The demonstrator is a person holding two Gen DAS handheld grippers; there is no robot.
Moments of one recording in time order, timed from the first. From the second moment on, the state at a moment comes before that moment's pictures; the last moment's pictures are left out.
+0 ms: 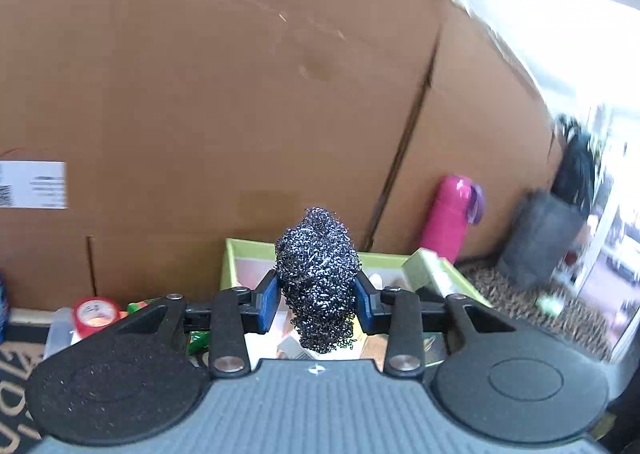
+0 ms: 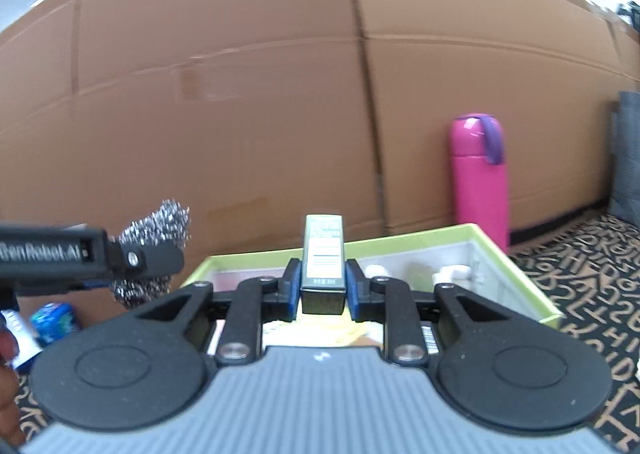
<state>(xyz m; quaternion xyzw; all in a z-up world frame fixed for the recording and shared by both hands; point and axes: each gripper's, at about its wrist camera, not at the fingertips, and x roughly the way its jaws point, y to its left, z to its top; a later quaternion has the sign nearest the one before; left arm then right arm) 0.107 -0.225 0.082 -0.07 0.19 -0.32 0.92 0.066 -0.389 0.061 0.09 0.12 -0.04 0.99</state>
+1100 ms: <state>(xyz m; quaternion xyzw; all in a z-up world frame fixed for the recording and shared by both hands) 0.120 -0.209 0.060 -0.10 0.20 -0.29 0.93 0.068 -0.382 0.039 0.03 0.10 -0.10 0.99</state>
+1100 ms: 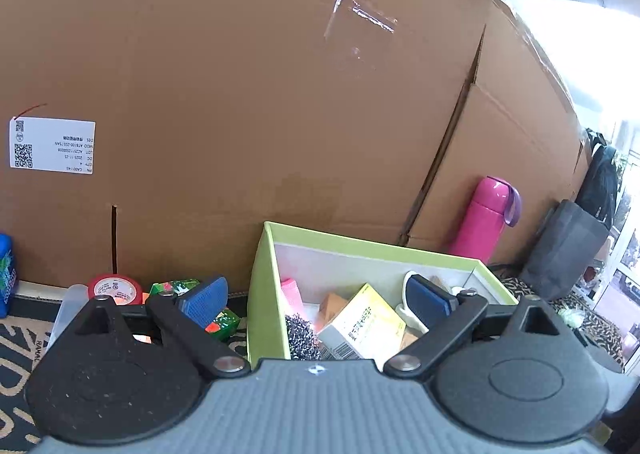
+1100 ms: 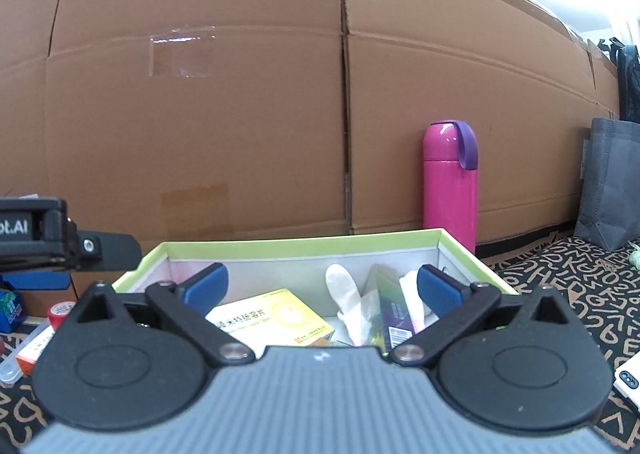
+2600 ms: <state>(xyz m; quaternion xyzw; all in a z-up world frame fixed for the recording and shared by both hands) 0.110 0.019 0.023 -0.12 0.31 -0.08 0.94 0.080 -0.163 0.007 -0.08 0.29 0.26 0.92</state>
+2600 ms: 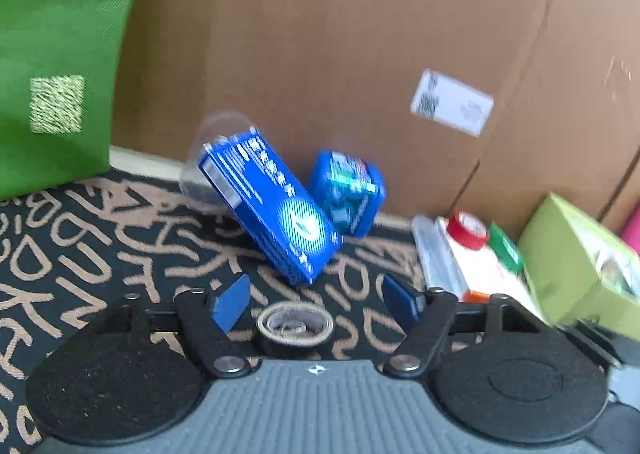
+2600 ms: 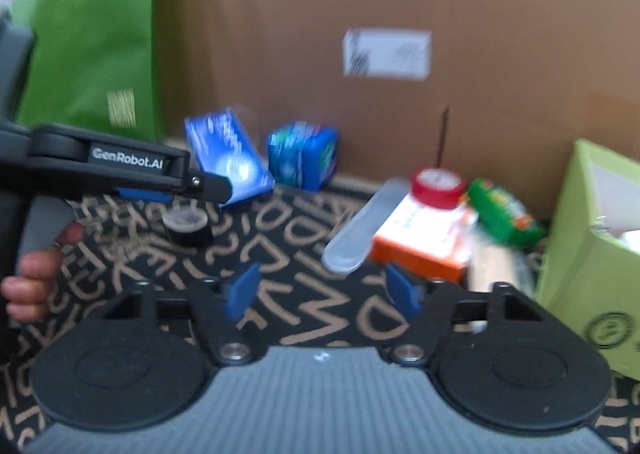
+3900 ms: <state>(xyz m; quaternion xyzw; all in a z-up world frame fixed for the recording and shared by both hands) 0.110 0.030 0.023 -0.18 0.40 -0.12 0.89 0.095 -0.149 0.006 -0.10 0.32 0.26 0.91</state>
